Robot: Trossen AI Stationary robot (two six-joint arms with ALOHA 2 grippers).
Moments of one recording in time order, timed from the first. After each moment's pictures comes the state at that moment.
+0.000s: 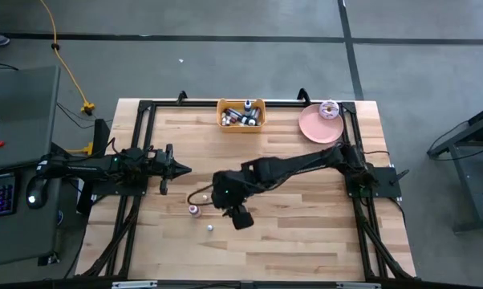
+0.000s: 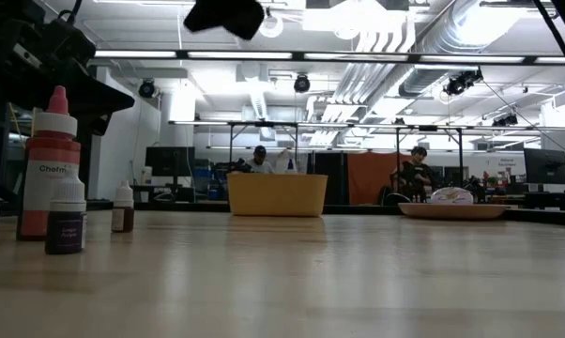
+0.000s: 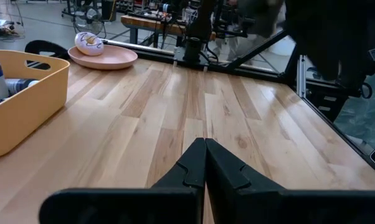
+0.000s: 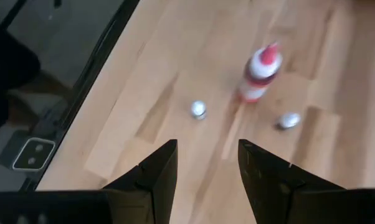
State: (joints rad) left arm -0.01 0.14 0.02 0.00 -0.01 -0.16; right arm 0.19 2.13 2.06 -0.84 -0.21 -0.09
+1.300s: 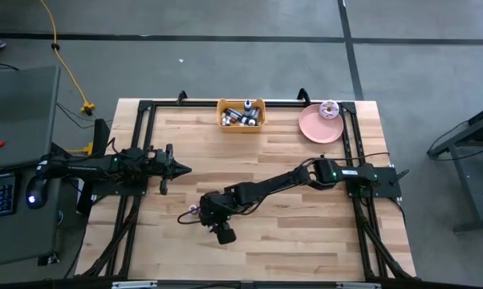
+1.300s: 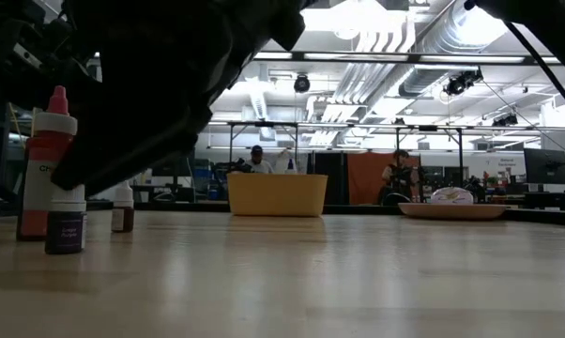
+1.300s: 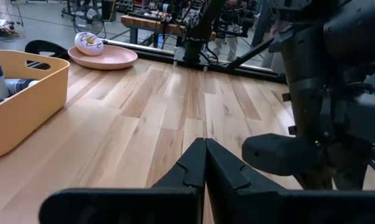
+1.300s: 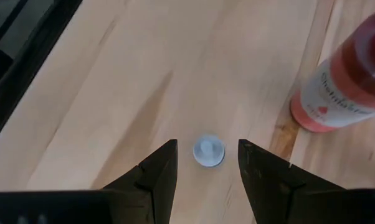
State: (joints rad) left arm -0.01 0.14 0.02 0.00 -0.01 -0.16; right arm 0.23 2.45 2.06 -0.49 -0.24 -0.02
